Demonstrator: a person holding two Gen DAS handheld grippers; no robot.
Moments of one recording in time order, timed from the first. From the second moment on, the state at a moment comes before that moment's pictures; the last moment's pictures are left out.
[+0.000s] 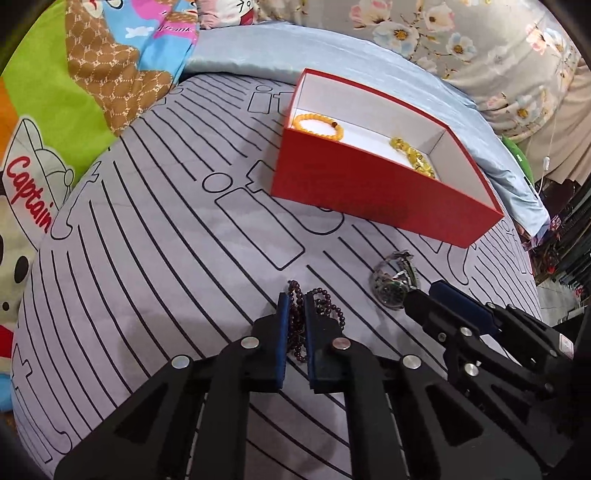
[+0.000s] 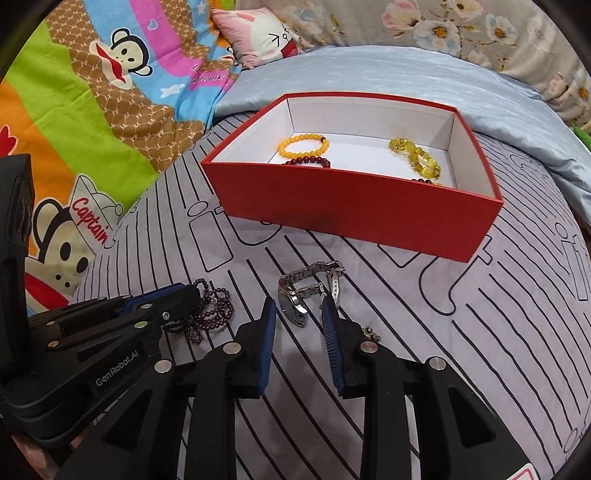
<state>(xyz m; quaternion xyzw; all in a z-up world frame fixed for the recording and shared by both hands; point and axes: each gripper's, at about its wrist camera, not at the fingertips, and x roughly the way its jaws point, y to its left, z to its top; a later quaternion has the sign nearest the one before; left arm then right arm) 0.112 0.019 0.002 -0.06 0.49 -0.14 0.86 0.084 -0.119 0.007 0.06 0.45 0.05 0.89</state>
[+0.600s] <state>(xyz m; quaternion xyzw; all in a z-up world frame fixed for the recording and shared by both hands) 0.116 0.022 0.009 -0.06 0.48 -0.15 0.86 0.095 -0.113 0.004 0.06 0.45 0.06 0.89</state>
